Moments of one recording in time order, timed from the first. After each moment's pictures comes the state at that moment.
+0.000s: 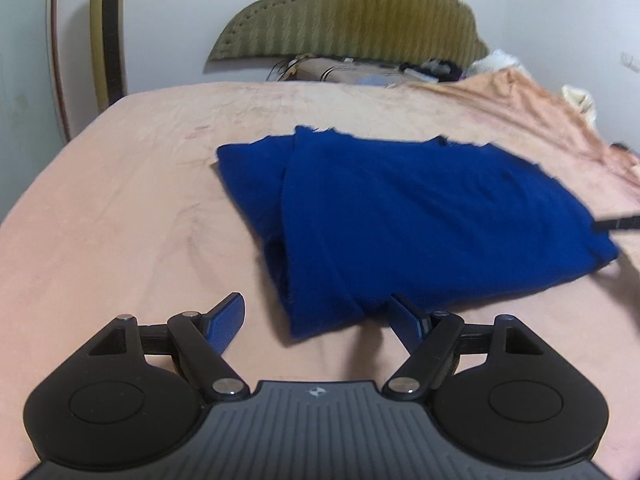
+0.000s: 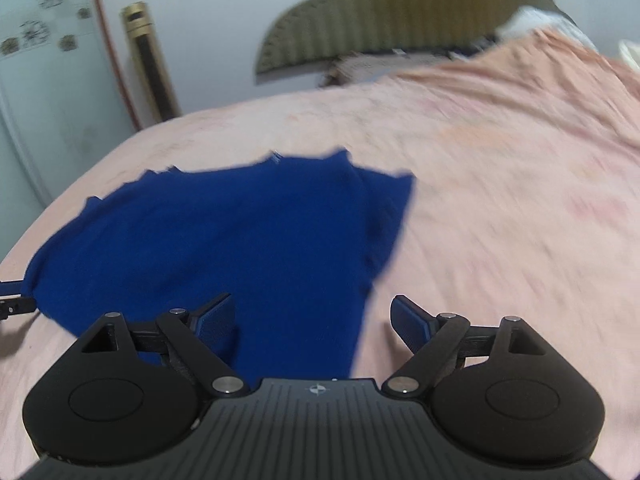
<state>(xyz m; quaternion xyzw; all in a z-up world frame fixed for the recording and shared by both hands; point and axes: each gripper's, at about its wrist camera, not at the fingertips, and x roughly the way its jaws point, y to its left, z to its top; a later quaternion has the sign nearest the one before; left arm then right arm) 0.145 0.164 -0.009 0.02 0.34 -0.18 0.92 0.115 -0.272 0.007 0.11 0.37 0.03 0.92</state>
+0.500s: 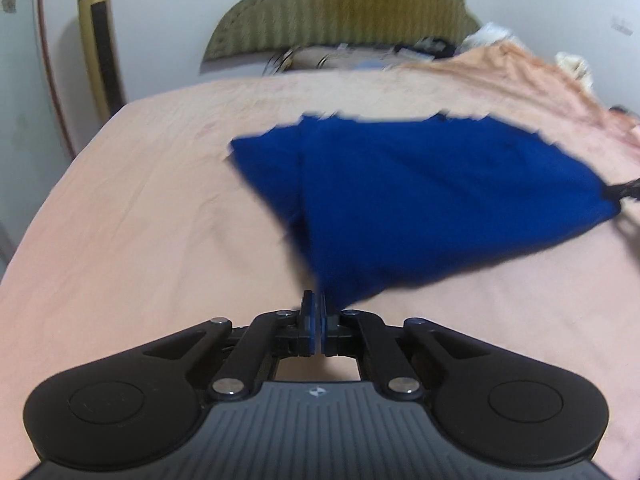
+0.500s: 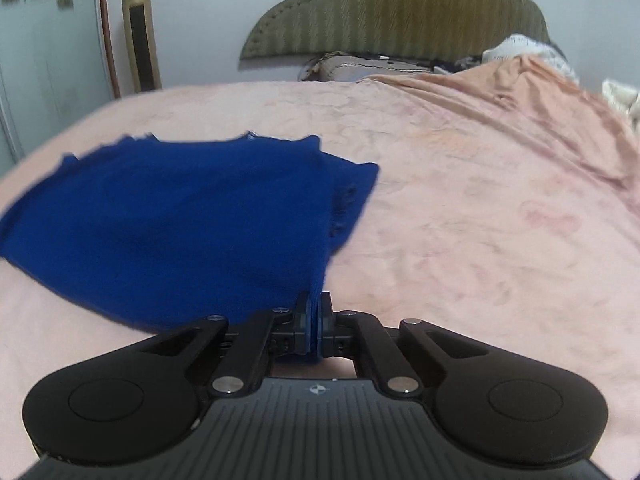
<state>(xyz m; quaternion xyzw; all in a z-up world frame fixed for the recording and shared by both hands) 0.132 0.181 -0.012 0.08 0.36 -0.16 0.92 0.099 -0.261 0.010 0.00 0.38 -0.02 0.93</state>
